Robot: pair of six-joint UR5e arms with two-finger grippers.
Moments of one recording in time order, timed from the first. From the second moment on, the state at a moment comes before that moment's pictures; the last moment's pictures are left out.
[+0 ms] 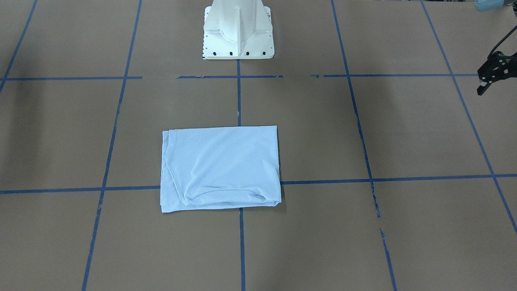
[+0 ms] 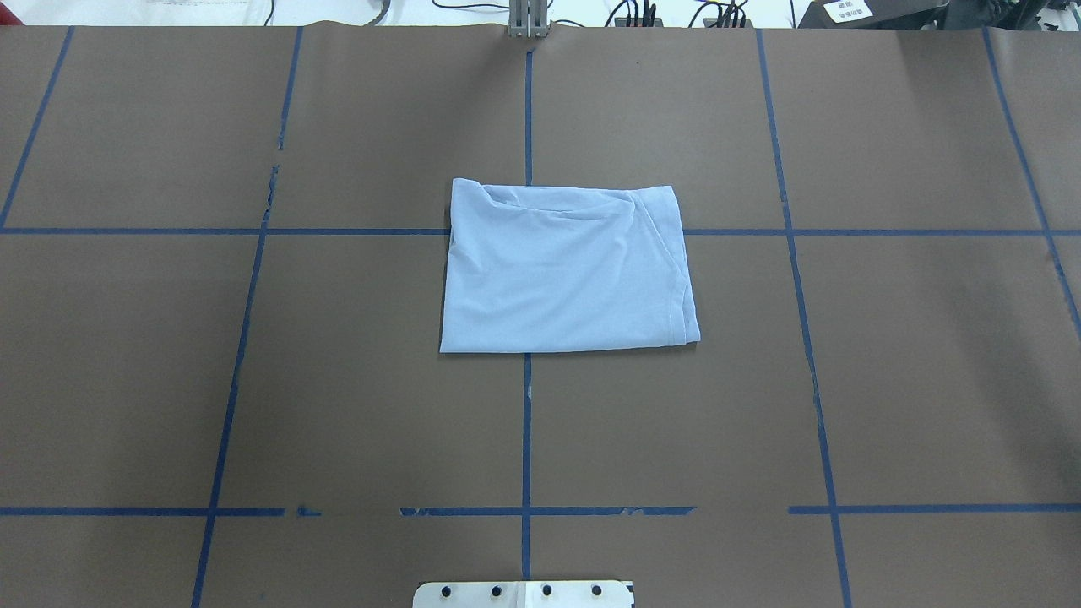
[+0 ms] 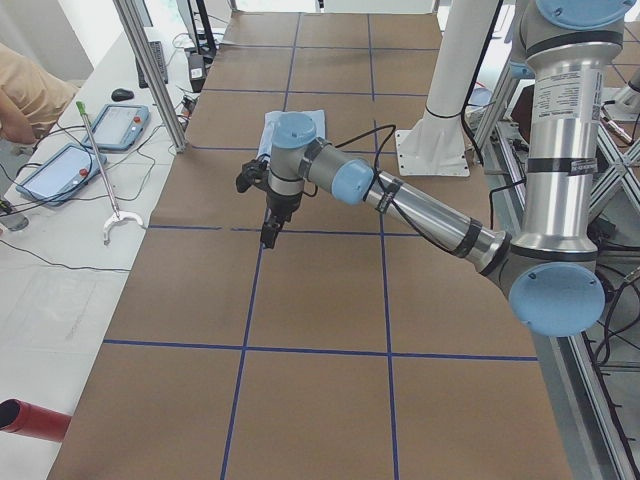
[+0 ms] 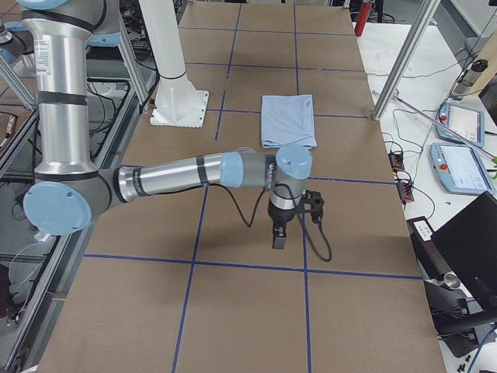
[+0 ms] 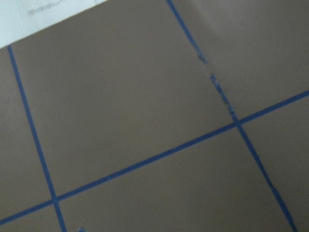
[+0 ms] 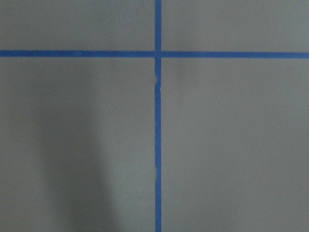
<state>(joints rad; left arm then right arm) -1.36 -1.51 -2.04 -1.59 -2.24 -0.14 1.51 -1.71 1.88 -1.80 2.24 0.05</state>
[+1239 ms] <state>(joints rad) -1.51 -1.37 -1.88 -1.68 -2.24 0.10 1.55 -1.83 1.94 -1.75 2.32 0.03</state>
